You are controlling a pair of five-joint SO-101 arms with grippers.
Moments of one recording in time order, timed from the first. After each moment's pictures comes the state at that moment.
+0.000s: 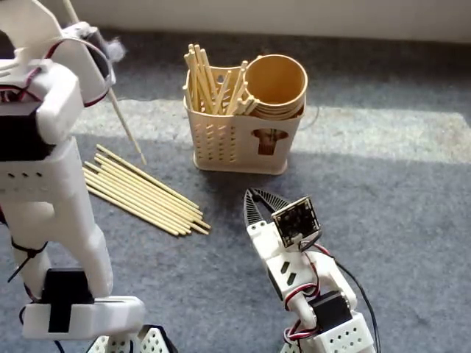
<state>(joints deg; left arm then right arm) -6.2 -7.1 -43.6 83.6 21.8 -29.0 -104.3 95.9 31.2 9.9</state>
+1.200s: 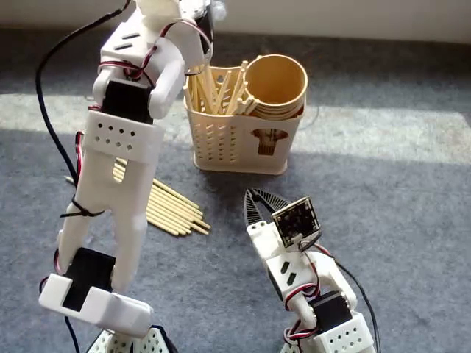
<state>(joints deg) 9.6 -0.3 -23.2 38.8 14.9 -29.0 -104.3 95.9 31.2 9.9</state>
